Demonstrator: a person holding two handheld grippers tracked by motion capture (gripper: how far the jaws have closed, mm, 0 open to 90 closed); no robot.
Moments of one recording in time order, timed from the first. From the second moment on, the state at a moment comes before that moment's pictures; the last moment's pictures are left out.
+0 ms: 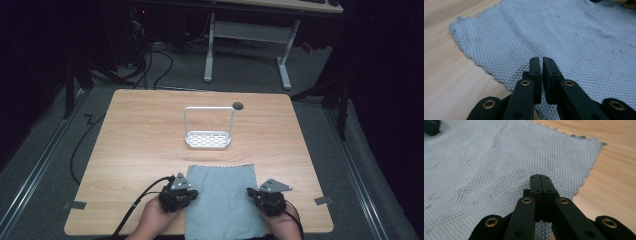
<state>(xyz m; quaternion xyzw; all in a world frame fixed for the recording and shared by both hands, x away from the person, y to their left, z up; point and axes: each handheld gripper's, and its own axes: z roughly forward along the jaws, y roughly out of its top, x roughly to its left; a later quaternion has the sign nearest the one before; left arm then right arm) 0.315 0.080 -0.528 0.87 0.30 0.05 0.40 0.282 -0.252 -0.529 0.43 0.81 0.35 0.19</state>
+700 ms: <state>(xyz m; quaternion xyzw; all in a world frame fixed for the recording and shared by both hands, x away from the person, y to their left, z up) 0.364 0.106 -0.530 0.82 0.40 0.12 0.39 0.284 -0.254 -0.518 0.44 0.78 0.40 0.21</state>
